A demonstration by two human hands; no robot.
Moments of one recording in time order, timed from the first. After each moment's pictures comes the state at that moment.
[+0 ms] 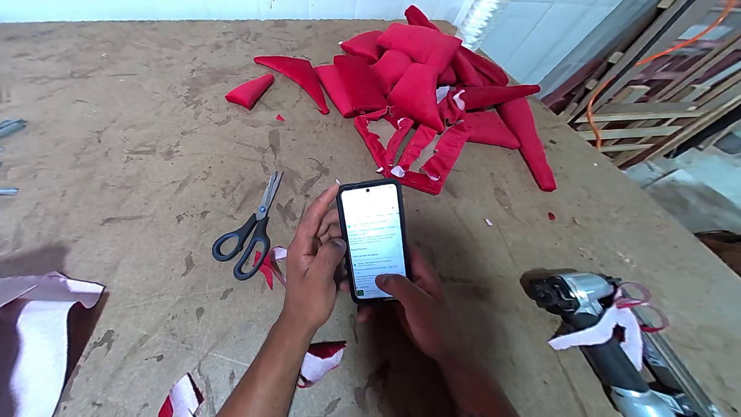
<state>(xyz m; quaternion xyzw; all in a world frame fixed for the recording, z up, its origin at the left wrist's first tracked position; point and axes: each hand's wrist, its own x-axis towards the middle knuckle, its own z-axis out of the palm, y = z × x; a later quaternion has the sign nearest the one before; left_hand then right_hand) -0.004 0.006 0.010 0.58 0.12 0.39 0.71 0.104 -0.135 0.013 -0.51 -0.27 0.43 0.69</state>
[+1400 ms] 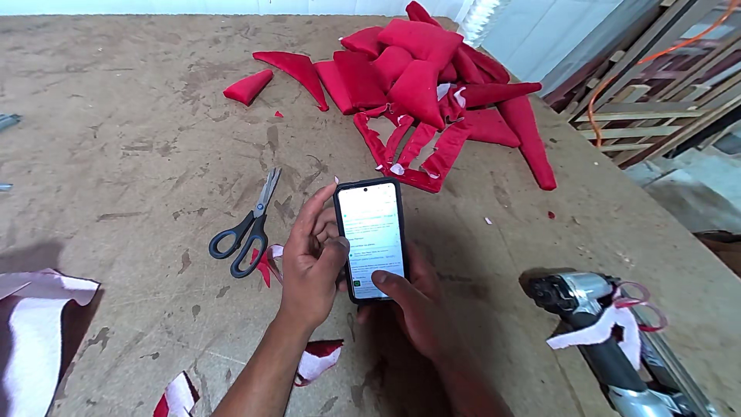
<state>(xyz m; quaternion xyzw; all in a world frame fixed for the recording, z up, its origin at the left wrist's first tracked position) -0.004 0.005 0.010 0.57 0.12 0.40 0.71 0.101 -0.135 0.013 -0.51 -0.28 0.42 0.70</state>
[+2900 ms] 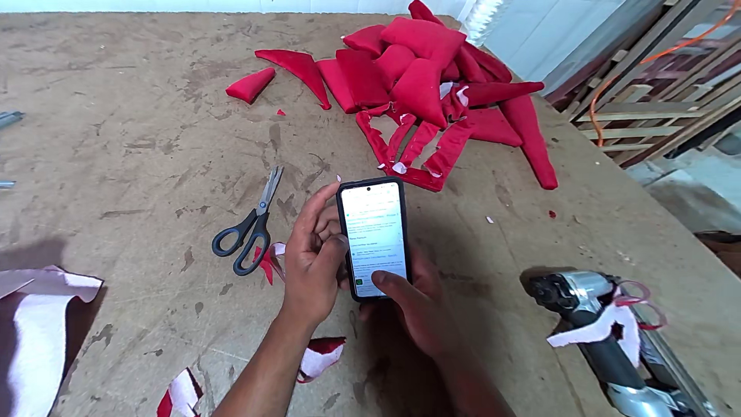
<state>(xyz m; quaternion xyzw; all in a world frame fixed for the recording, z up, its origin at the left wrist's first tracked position) -0.005 0.006 0.011 0.57 0.12 0.40 0.71 0.098 -0.136 0.016 -0.55 -0.27 0.41 0.68</state>
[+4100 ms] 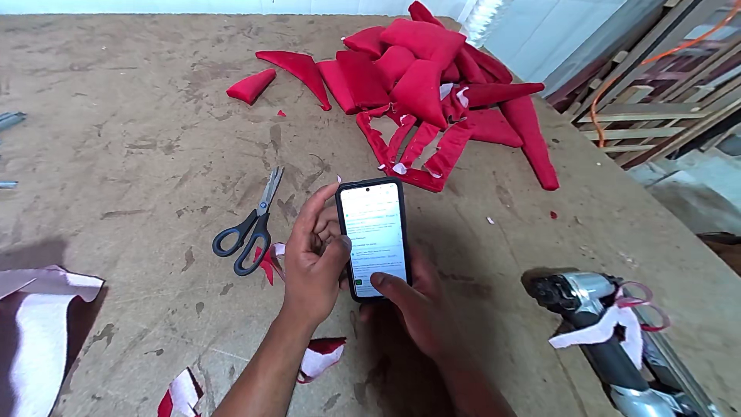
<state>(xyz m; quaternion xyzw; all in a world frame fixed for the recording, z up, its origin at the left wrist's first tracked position) -0.005 0.005 0.013 0.57 0.13 0.40 0.70 0.098 -0.135 0.015 -0.54 -0.29 0.40 0.68</state>
